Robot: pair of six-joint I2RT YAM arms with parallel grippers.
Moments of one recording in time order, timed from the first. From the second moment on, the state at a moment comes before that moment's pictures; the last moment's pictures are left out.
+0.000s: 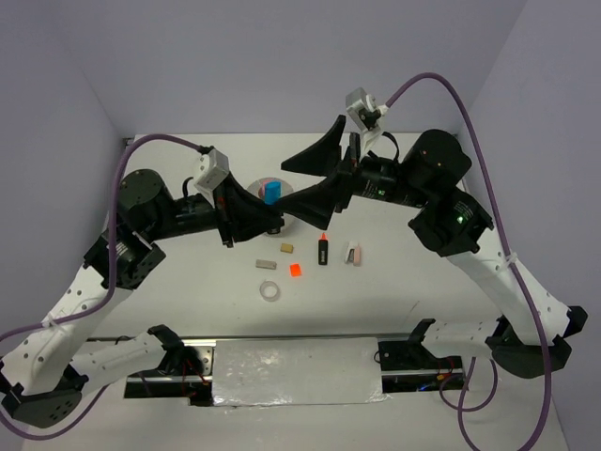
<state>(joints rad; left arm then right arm) -0.65 0.95 1.27 -0.25 0.66 -0.25 0.82 1.18 1.62 -0.22 -0.56 0.36</state>
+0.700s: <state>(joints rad) -0.65 0.97 1.27 -0.23 0.80 -0.32 0.82 1.26 1.62 -0.11 -0.77 0.41</state>
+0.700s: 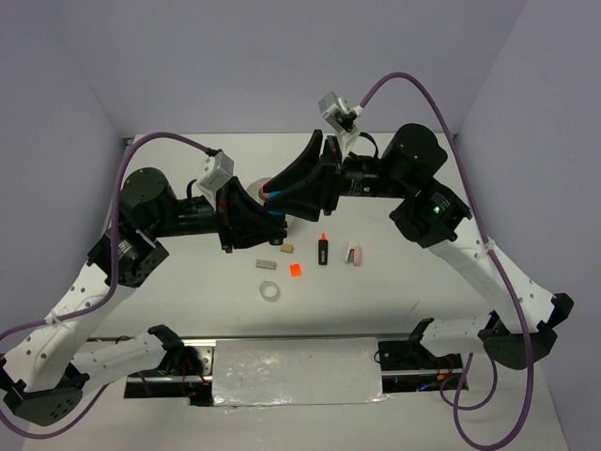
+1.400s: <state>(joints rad) -0.65 0.98 1.27 -0.22 0.78 -0.33 0.80 1.25 1.54 -0.08 -0.77 0.41</state>
